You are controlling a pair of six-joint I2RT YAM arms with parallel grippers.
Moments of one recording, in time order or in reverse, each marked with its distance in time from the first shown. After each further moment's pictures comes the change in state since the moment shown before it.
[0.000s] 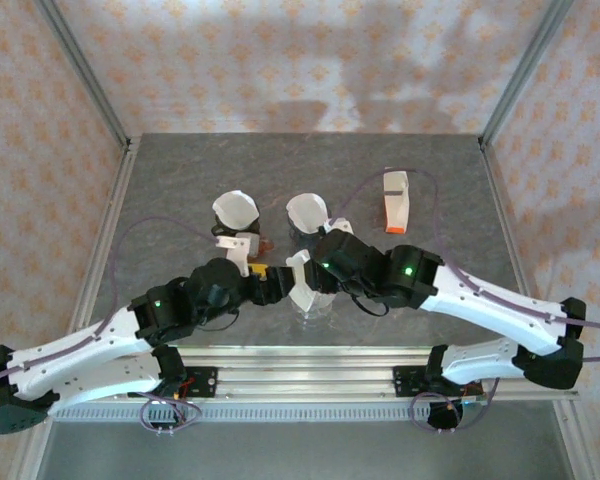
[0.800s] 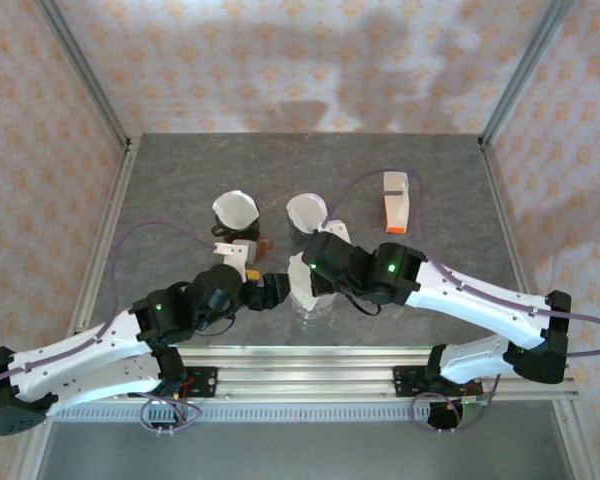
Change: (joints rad) left arm 0.000 0.000 -0.048 -0.045 -0.029 0.006; right arm 0.000 0.064 0.020 -0.062 0.034 -0.004
